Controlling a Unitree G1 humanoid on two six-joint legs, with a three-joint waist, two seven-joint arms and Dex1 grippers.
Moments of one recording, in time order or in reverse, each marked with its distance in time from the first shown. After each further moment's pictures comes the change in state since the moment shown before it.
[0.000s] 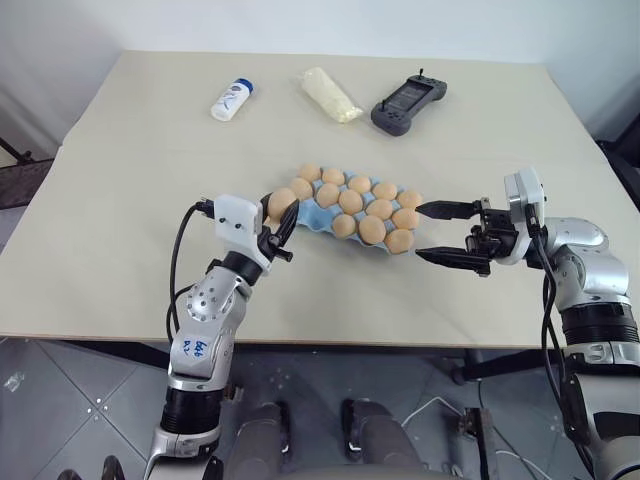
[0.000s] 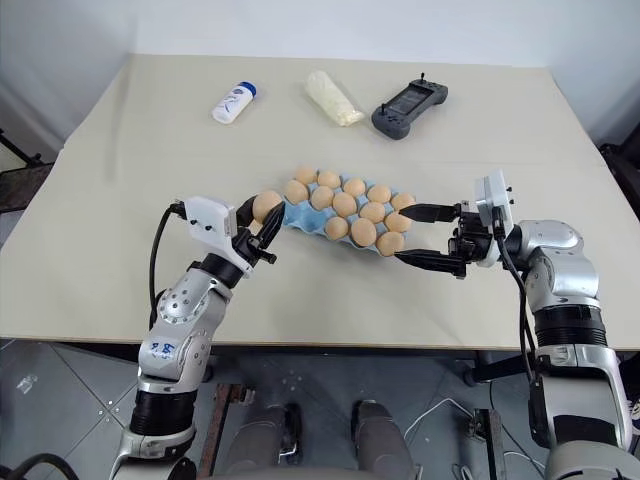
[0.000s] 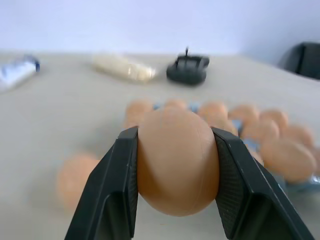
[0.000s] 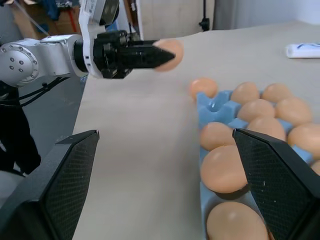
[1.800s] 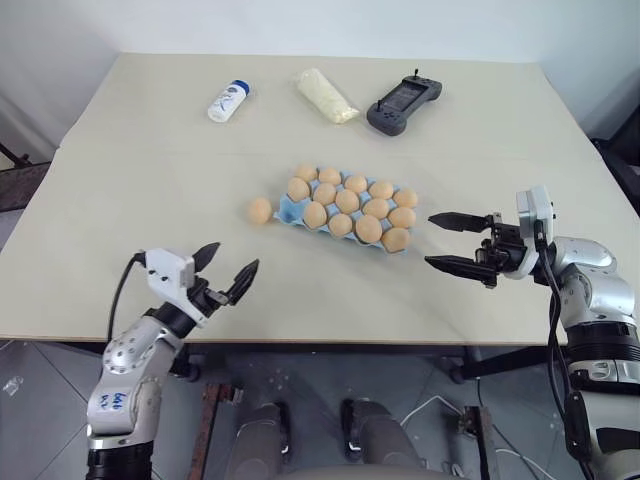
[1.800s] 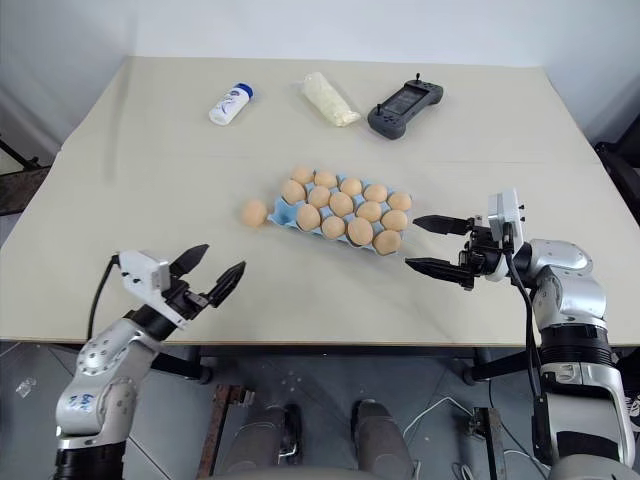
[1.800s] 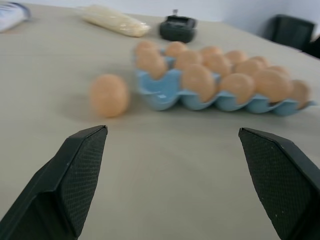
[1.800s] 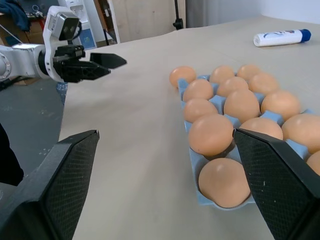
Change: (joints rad) left arm 0.310 0.224 0.252 -0.051 -0.231 0.003 -0.303; right arm 0.097 0.006 -0.071 -0.004 -0.014 -0.020 -0.030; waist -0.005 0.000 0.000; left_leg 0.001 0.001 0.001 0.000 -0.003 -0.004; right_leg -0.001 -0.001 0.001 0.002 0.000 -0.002
